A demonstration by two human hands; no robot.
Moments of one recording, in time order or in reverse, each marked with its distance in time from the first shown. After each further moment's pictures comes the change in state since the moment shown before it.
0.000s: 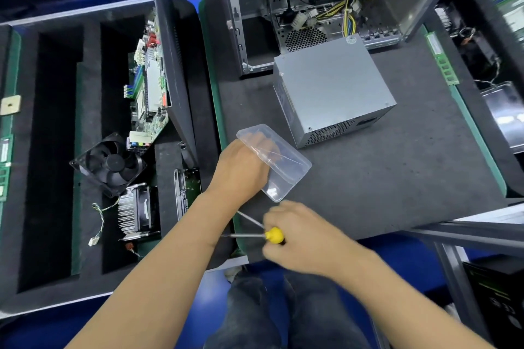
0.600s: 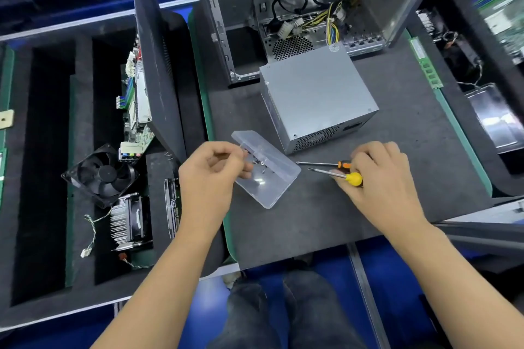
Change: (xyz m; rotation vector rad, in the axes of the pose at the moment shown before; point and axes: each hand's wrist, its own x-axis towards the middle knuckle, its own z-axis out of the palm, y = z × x) left_hand -0.032 0.017 -0.033 -1.186 0.409 -0.497; right_hand -0.039 0.090 -0.070 -0.487 0.760 0.197
